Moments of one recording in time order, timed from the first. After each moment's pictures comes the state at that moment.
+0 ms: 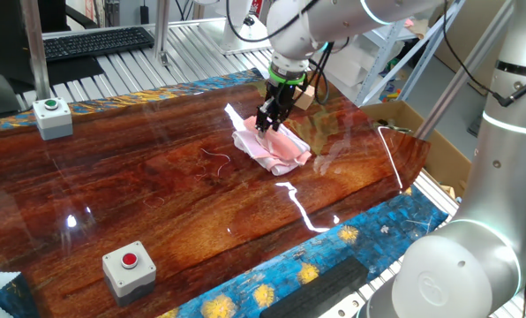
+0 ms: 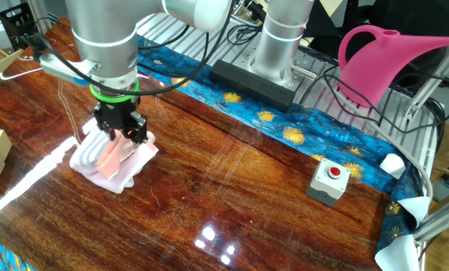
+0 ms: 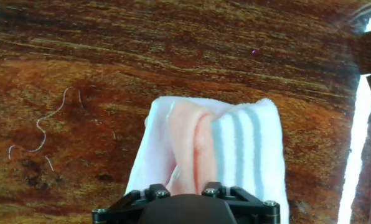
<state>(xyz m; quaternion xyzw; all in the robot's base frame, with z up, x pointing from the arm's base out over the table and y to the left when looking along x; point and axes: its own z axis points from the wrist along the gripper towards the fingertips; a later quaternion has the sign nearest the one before) 0.575 -0.158 0.083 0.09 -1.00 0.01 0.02</state>
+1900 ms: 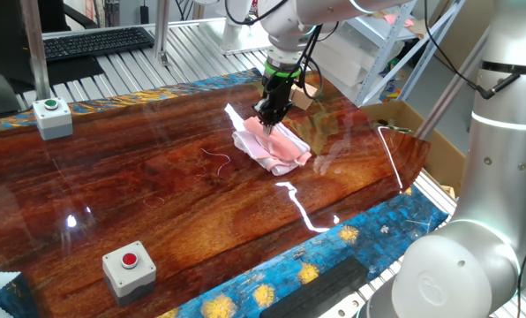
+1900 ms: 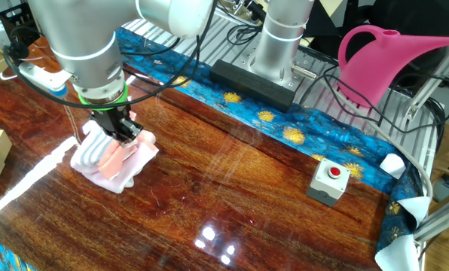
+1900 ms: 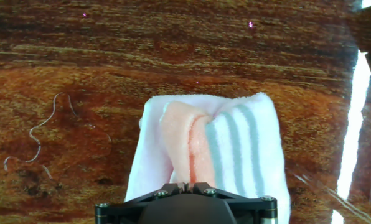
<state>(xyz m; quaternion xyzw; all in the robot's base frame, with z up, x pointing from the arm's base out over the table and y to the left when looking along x) 0.576 -0.158 0.082 0.01 -1.00 0.00 0.05</state>
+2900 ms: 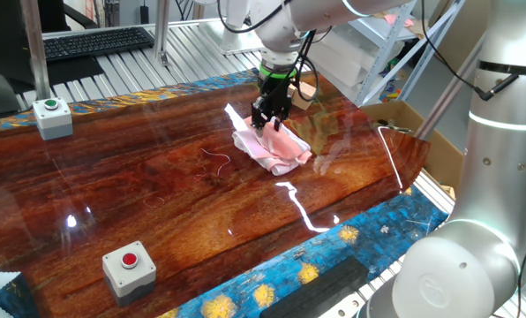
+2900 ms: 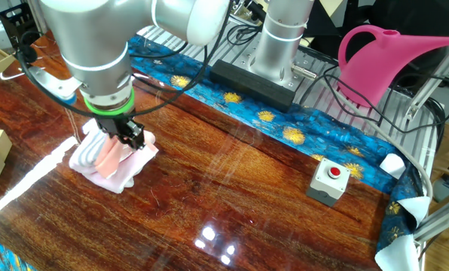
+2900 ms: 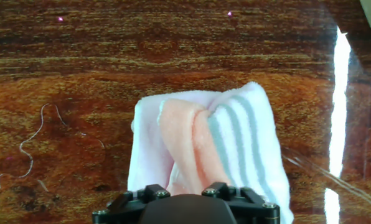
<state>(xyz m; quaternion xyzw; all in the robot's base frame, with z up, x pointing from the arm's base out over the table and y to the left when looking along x) 0.577 -0.157 0.081 0.01 -1.00 0.04 0.06</state>
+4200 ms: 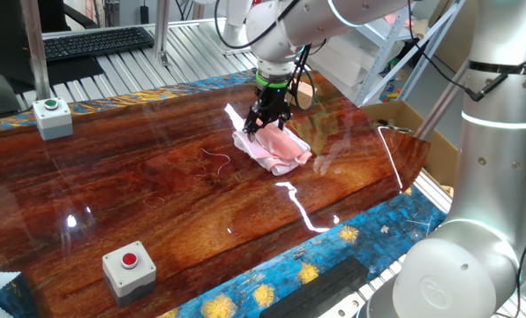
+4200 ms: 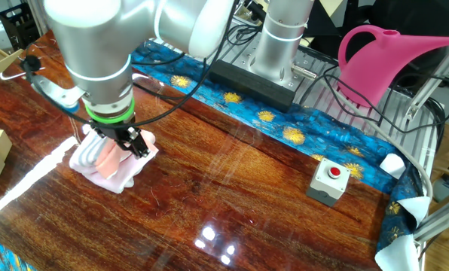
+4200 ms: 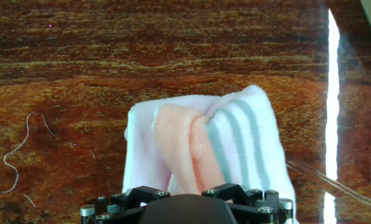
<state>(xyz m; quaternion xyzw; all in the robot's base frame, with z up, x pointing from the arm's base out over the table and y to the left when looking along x) 0.577 -0.159 0.055 -0.01 -1.00 0.05 0.05</state>
